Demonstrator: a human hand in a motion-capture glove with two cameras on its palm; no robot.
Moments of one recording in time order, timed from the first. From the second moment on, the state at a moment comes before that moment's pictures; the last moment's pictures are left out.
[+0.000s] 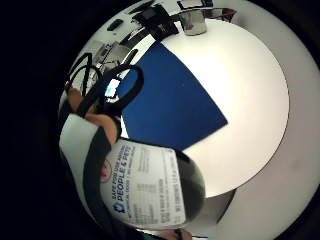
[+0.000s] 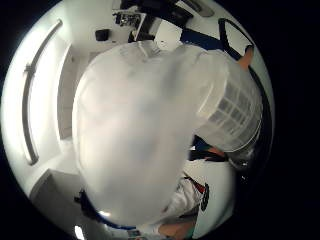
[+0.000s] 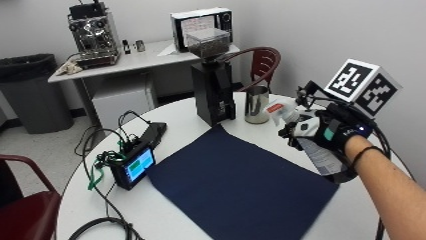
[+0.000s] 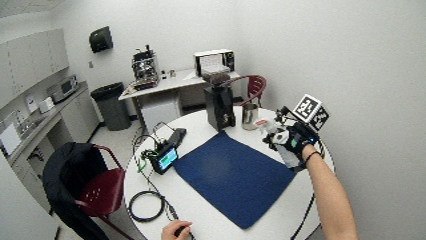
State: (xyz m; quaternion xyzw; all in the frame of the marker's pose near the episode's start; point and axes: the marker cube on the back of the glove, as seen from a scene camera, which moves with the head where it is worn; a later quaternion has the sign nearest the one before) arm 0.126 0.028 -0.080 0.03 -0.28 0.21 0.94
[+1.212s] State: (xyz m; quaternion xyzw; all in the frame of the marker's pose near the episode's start) arm 0.023 -0.048 -0.106 0.12 -0.36 0.09 0.92
